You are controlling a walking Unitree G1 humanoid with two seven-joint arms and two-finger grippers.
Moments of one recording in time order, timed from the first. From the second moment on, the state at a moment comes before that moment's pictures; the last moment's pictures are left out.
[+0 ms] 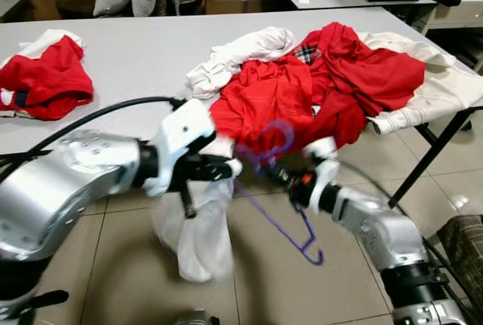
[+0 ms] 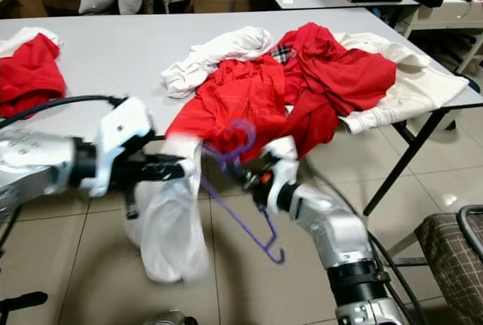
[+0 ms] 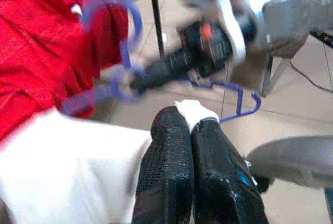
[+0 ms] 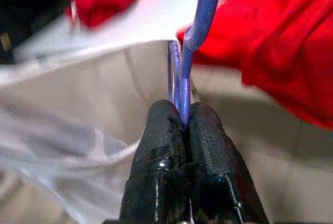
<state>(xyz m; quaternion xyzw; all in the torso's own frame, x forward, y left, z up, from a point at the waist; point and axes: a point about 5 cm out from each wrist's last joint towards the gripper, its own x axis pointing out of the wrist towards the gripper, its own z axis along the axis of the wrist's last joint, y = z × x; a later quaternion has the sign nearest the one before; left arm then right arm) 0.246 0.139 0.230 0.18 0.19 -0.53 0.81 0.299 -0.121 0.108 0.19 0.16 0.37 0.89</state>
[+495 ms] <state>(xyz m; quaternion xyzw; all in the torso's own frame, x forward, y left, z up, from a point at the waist) 0.252 0.141 0.226 0.17 0.13 -0.46 0.86 0.339 -0.102 0.192 0.32 0.03 0.35 0.88</state>
